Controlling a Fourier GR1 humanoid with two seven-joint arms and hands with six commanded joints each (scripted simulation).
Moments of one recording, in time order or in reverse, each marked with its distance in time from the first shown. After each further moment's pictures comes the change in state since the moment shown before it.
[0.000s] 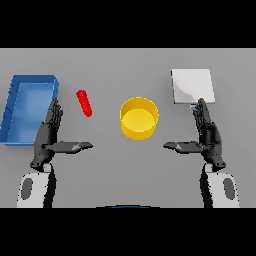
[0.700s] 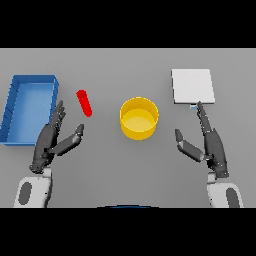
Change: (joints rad) left arm 0.043 0.069 -0.095 -0.099 -0.129 -0.014 0.045; right arm 0.099 -0.094 0.109 -0.135 0.236 -0.031 -0.100
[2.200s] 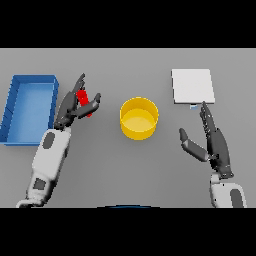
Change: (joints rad) left arm -0.557 -0.027 0.149 0.753 -0.012 0.017 -0.157; right arm 0.007 0.003 -0.033 -0.014 -0.083 0.034 0.018
